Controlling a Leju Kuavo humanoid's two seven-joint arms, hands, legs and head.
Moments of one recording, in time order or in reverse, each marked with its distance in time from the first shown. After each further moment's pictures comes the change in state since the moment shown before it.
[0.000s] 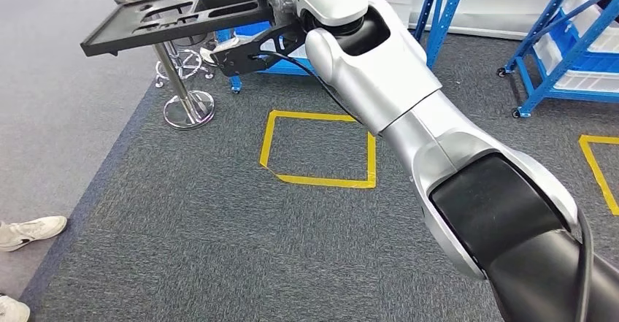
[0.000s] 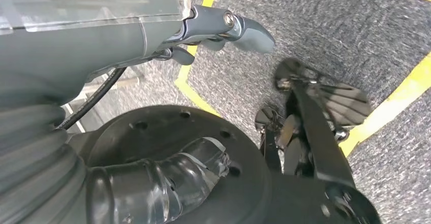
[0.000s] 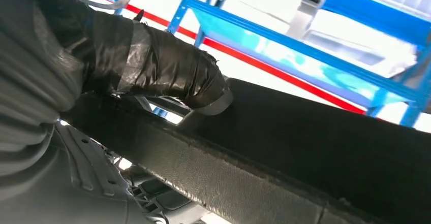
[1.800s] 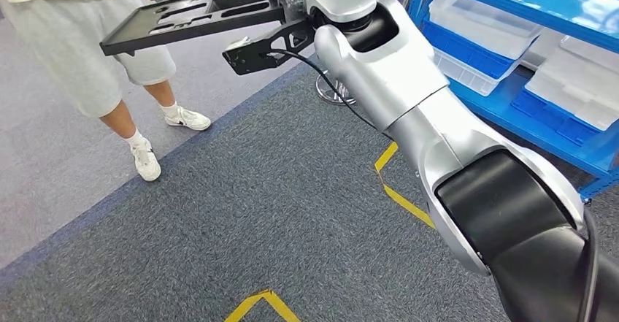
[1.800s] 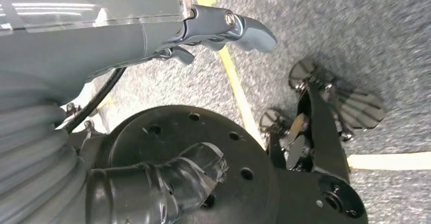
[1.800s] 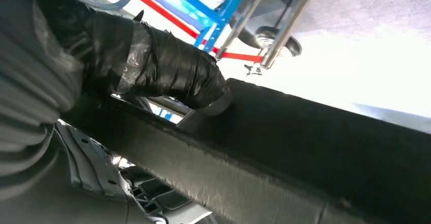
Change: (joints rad) left arm 0.003 -0.005 0.000 0.001 -0.010 -0.006 0.004; right arm -0.004 -0.031 -0.003 0.010 0.039 0.025 0.004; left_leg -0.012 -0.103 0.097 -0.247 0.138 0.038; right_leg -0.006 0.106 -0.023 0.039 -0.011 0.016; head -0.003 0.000
